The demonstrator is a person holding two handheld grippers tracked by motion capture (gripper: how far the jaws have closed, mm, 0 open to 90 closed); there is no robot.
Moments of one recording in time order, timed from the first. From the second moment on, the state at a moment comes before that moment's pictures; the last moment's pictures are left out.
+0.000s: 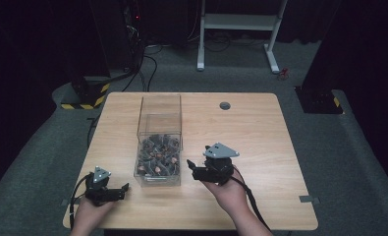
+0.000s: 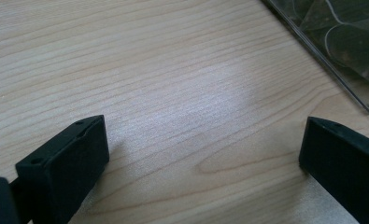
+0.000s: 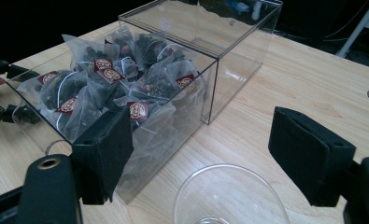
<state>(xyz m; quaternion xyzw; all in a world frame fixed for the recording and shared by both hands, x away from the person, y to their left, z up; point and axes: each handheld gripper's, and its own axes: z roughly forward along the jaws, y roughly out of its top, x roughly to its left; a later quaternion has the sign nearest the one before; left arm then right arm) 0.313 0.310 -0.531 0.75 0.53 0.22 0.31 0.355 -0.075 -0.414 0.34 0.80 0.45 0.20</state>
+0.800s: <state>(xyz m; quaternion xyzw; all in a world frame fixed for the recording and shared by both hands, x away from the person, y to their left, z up) 0.313 0.310 -0.531 0.75 0.53 0.22 0.31 0.352 -0.045 -0.414 0.32 0.81 0.46 0.19</state>
